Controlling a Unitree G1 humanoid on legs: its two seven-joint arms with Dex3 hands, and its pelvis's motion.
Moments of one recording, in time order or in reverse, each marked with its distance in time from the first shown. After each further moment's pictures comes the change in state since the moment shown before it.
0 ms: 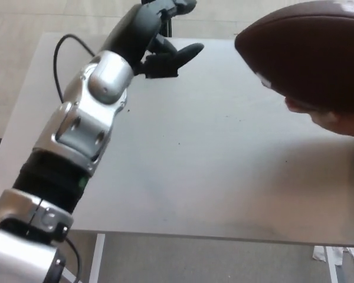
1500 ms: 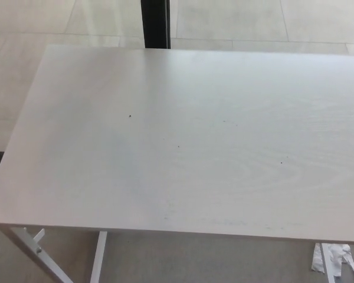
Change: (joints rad) left_arm 0.959 0.121 1.202 0.003 -0.410 -0.176 0.047; right_arm 0.379 0.015 -0.592 0.243 0.123 0.119 -0.164
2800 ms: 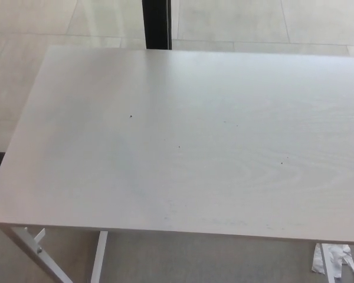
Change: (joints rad) left_arm 0.059 0.150 -0.317 0.432 -0.002 0.025 -0.343; right_arm 0.364 -0.170 0.417 0.279 -0.075 -0.222 0.530
